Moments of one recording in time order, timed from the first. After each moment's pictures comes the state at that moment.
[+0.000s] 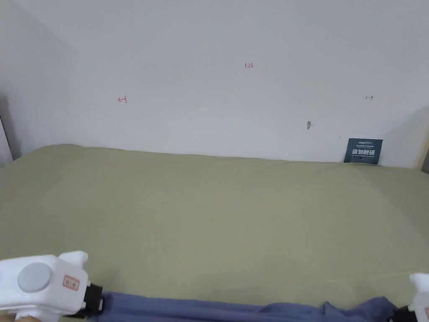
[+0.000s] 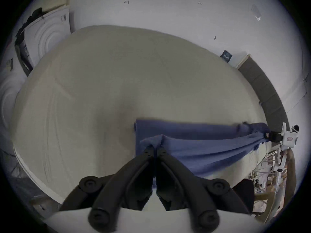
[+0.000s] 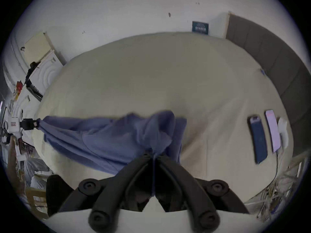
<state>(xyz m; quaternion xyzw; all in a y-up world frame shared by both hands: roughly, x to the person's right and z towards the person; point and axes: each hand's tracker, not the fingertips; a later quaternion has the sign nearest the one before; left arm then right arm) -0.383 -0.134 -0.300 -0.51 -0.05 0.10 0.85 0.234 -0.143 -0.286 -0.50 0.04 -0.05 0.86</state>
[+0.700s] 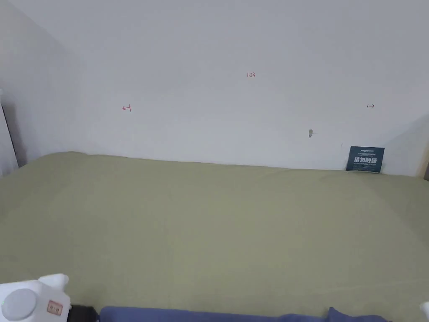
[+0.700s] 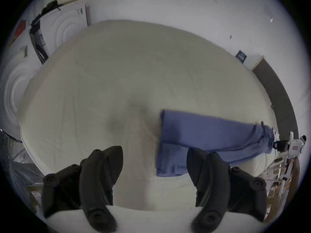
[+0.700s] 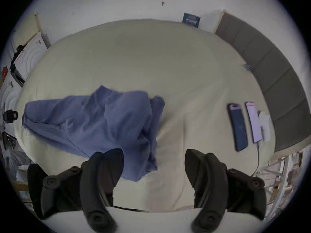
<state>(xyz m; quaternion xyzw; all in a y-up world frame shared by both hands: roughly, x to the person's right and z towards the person) -0.398 -0.115 -0.282 -0.49 0.01 0.10 0.86 0.232 -0.132 -0.275 -0.52 -0.05 0.03 0.85</state>
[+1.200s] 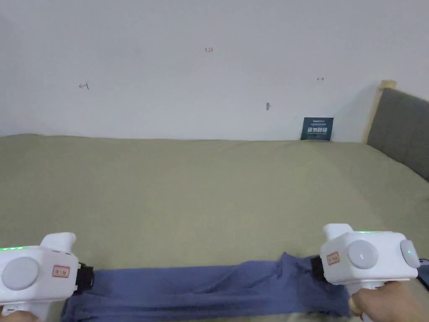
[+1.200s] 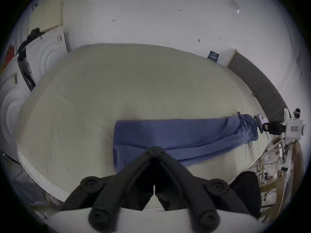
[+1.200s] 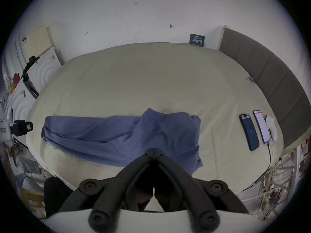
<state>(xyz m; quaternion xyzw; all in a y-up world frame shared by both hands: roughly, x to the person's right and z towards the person) -0.338 -0.108 -0.239 -0.44 -0.08 0.06 0.89 0.158 -0.111 -0.245 -0.45 0.00 -0.02 0.89</state>
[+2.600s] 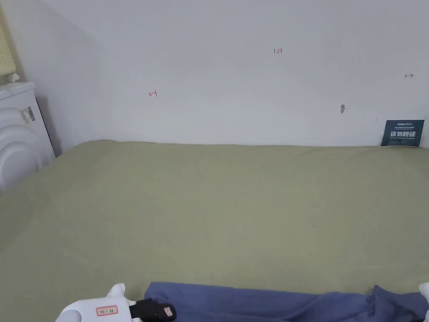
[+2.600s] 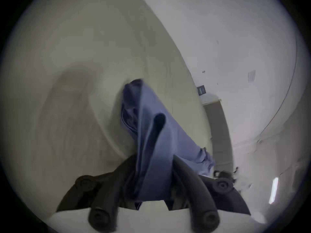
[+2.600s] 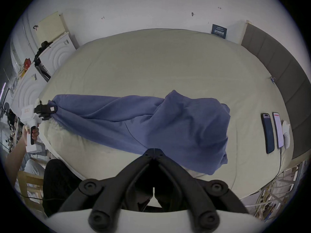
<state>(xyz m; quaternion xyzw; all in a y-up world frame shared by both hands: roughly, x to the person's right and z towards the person) -0.430 -0.235 -0.294 -0.43 -0.15 0.40 0.79 0.144 -0.136 -0.252 -0.50 0.08 0.00 0.86</state>
